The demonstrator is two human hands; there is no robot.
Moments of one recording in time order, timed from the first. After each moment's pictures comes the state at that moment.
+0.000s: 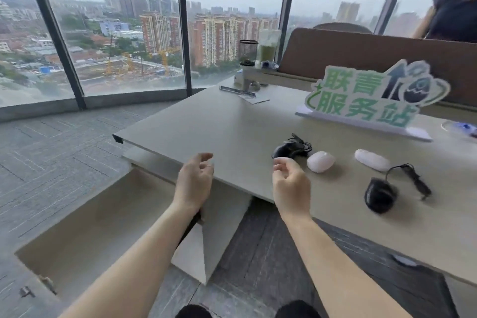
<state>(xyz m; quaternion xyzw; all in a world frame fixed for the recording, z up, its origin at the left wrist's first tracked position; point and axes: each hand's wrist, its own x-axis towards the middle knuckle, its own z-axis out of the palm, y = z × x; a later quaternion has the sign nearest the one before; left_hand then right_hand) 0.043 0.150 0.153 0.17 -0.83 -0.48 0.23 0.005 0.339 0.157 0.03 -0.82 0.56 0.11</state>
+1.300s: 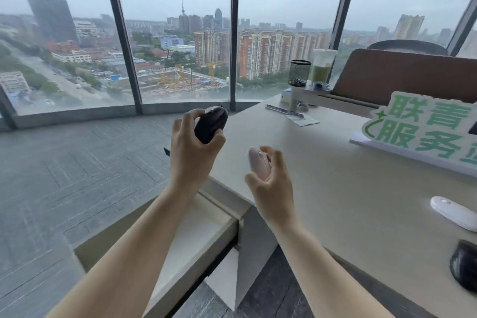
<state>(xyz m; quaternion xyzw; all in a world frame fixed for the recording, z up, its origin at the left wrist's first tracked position) 0.047 0.079 0.255 0.20 -0.77 -0.41 0.44 0.005 0.222 0.209 0.24 -0.76 0.60 0.04</state>
